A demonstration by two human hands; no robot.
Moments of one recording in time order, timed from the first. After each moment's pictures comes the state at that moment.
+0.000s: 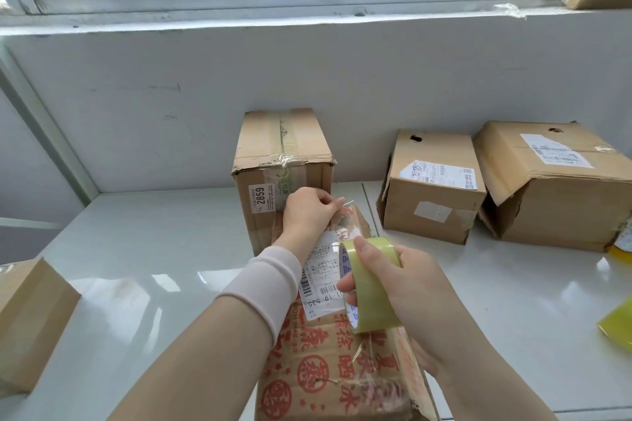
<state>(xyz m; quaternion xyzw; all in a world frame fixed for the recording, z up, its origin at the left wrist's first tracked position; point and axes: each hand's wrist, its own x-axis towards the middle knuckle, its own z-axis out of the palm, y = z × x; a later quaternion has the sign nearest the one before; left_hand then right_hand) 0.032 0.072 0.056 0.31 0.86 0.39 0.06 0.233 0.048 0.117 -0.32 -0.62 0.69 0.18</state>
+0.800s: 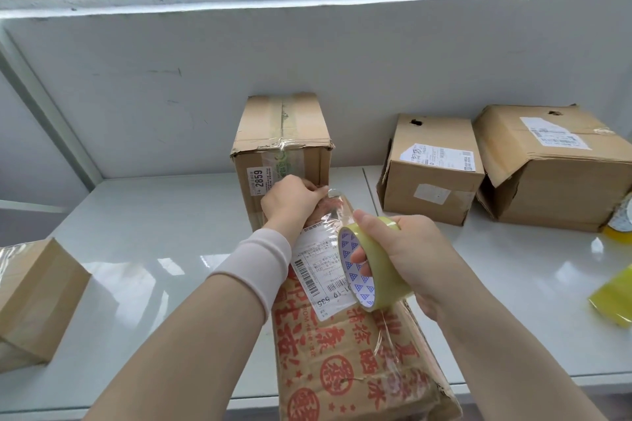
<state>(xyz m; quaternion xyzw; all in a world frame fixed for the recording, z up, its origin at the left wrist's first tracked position) 0.026 0.050 0.059 0.25 0.94 0.24 0.04 0.231 0.055 0.126 -0.34 -0.65 0.66 0.16</state>
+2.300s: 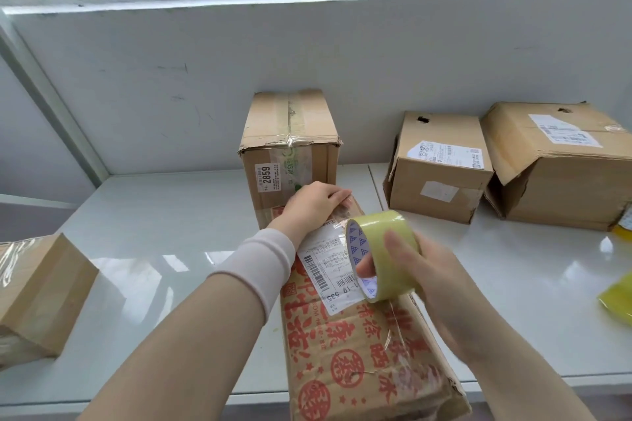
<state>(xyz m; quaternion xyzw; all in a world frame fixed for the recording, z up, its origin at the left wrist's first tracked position) 0.022 0.053 0.043 0.44 0.84 0.29 0.14 0.254 0.048 0.100 -0.24 -0.67 0.69 0.16</state>
